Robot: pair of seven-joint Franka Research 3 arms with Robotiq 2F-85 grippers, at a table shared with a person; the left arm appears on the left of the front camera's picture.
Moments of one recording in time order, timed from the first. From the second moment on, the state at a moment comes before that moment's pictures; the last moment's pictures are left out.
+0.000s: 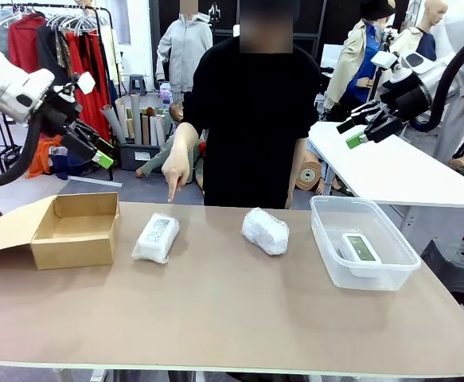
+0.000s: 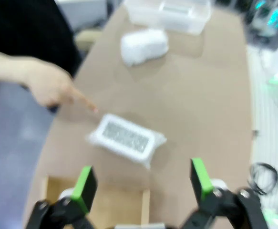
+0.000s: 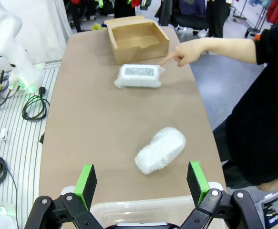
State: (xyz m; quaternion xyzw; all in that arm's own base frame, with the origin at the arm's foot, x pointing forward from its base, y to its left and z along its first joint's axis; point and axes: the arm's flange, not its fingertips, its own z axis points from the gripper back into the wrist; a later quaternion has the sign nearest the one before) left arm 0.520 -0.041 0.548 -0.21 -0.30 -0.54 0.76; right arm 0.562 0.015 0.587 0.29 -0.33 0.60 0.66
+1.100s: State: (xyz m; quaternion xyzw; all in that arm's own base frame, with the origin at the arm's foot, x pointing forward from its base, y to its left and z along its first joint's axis) left arm 0.509 -0.134 0.529 -0.10 -0.17 -0.53 0.83; right arm 0.562 0.015 0.587 0.29 -0.33 0.60 0.66
